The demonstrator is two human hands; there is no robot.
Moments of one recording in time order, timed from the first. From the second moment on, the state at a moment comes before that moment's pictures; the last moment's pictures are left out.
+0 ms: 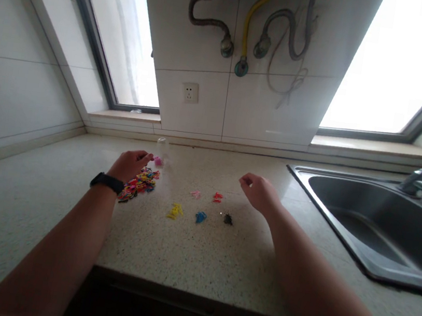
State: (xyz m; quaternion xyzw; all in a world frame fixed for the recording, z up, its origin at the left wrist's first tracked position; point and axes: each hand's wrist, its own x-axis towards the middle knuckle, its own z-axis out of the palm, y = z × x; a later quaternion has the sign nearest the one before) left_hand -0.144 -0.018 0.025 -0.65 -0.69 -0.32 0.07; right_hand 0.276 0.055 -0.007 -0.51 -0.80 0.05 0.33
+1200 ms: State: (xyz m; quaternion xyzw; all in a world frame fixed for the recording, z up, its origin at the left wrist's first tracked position) left_hand -0.147 0.000 -0.005 -0.66 -0.71 -0.23 0.02; right_hand 0.280 0.062 -0.020 -0.54 -0.79 0.09 0.29
